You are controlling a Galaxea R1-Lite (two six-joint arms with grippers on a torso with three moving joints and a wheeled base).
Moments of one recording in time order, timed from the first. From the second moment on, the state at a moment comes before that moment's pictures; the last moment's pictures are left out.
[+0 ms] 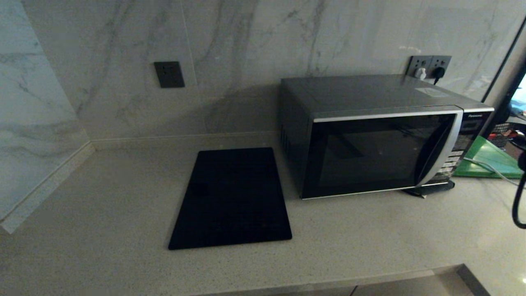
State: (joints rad) left arm 0.00 0.00 0.00 -0.01 0.03 -0.07; right arm 0.20 1.41 -0.97 -0.12 -1.28 -0.06
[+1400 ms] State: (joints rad) left arm 0.00 0.00 0.00 -0.01 0.03 -0.07; right arm 0.17 1.84 -1.15 -0.15 -1.05 0.42
